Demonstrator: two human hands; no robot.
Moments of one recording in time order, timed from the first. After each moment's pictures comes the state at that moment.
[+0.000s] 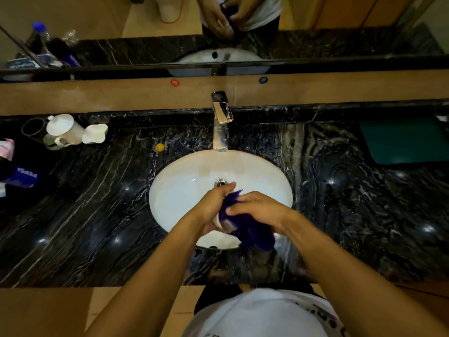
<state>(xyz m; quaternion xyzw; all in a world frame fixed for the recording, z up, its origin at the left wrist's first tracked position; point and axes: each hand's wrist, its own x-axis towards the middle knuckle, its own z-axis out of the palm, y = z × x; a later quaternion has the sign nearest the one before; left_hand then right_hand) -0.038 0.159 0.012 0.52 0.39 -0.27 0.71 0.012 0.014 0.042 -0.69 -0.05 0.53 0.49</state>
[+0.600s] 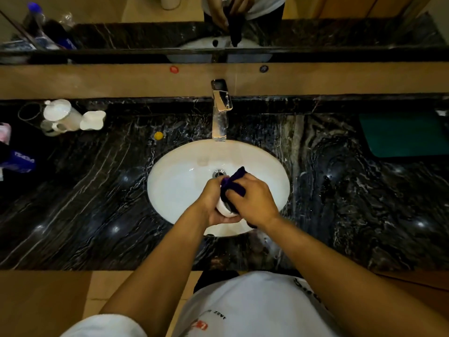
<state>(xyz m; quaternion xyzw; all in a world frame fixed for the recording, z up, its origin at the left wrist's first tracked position) -0.042 0.143 0.003 0.42 0.46 -0.25 0.74 -0.012 0.019 0.017 -0.88 -0.18 0.22 0.37</state>
